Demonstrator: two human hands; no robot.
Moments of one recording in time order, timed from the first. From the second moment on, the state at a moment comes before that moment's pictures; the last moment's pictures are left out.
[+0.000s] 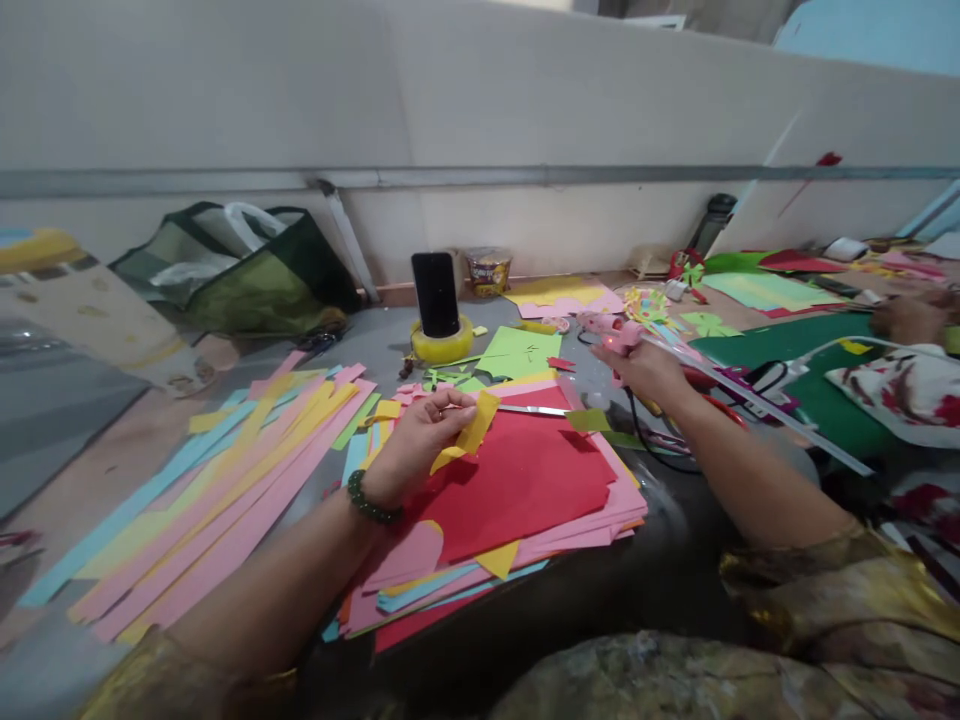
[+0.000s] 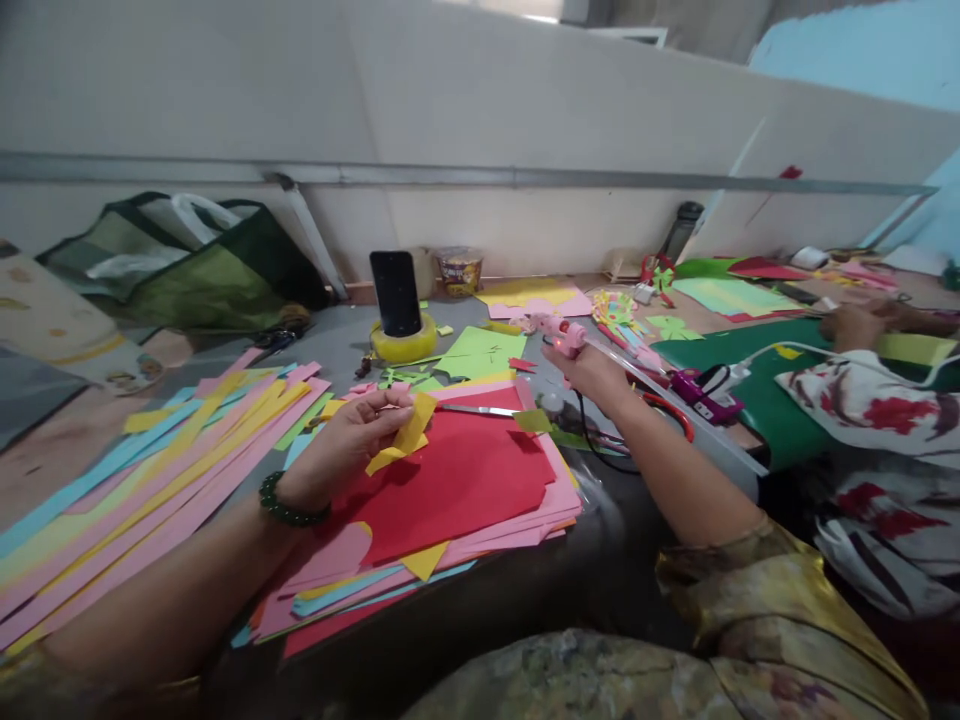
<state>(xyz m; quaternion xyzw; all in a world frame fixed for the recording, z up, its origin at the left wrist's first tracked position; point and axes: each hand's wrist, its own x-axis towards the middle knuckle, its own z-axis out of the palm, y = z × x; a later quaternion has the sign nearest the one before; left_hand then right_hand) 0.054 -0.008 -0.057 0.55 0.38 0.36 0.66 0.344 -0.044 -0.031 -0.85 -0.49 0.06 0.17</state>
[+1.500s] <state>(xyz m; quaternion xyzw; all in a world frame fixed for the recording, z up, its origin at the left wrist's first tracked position) 0.060 -0.016 -0.058 0.40 0.32 0.40 0.76 0.247 -0.047 -0.078 -0.31 -0.84 -0.05 0.44</state>
